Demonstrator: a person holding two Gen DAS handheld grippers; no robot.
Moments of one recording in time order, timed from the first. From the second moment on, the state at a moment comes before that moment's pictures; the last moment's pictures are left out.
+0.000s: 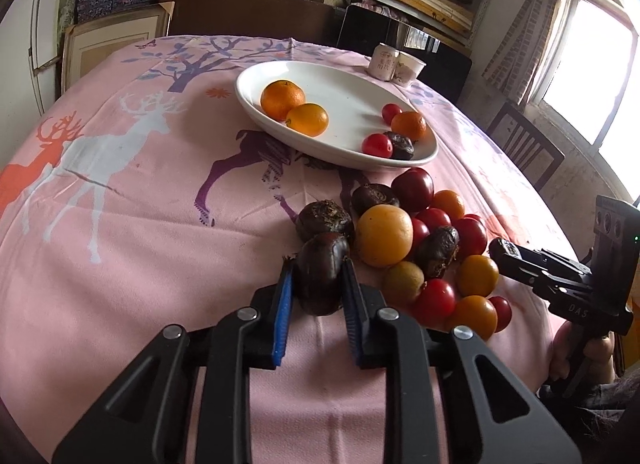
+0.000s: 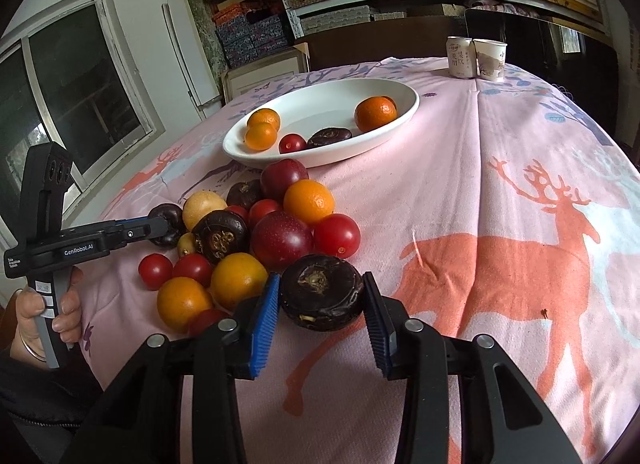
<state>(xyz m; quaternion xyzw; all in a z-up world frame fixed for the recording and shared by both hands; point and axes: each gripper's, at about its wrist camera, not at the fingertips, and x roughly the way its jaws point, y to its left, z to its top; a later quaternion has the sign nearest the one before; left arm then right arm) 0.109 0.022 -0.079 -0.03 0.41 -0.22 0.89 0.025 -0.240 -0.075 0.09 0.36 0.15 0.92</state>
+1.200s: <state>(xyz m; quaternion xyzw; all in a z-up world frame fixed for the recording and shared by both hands) 0.148 -0.008 -0.026 0.02 0.36 -0.24 0.90 0.105 -0.257 -0.032 0.16 0.36 0.13 0.91</state>
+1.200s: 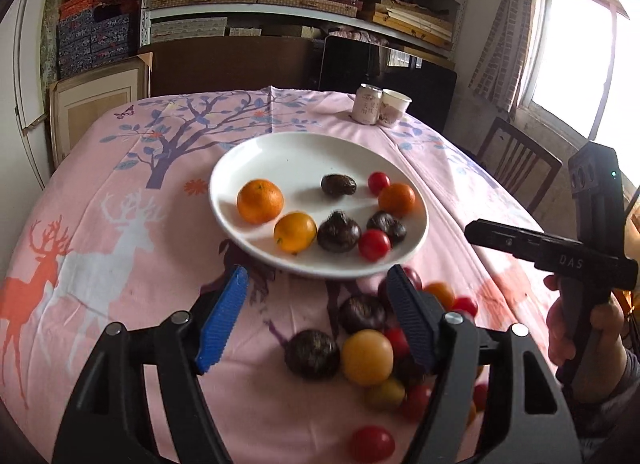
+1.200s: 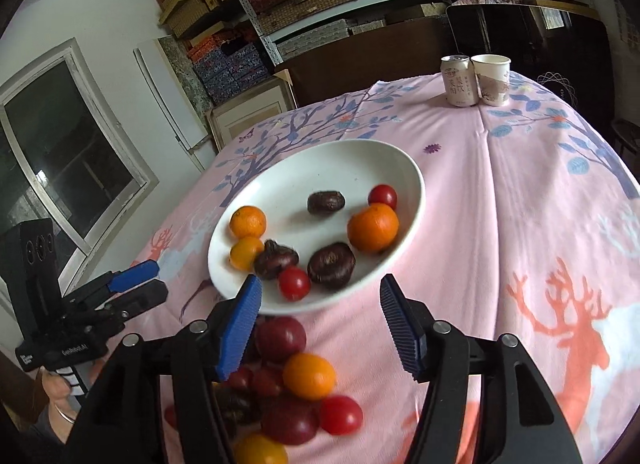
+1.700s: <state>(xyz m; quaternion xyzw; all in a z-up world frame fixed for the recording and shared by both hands) 0.066 -0.015 -0.097 0.08 0.40 -0.25 0.88 -0.005 -0.238 -0.047 0.13 0.37 0.15 0.91</state>
